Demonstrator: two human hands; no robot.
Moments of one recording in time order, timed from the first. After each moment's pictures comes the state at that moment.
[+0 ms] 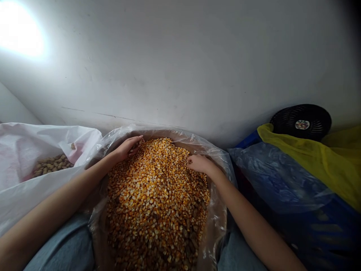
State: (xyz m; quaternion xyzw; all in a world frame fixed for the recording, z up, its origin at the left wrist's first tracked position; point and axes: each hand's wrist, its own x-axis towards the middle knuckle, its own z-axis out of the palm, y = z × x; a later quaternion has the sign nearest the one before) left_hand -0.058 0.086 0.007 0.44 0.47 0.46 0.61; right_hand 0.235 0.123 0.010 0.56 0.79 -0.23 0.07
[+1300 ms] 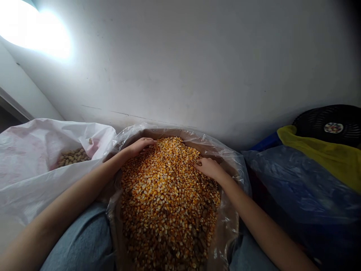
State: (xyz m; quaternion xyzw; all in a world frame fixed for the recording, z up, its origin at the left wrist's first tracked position) left_hand -0.060 0.080 0.008 0.48 0.49 0.39 0.62; right_hand 0.230 0.104 -0.002 0.59 0.79 -0.09 0.13
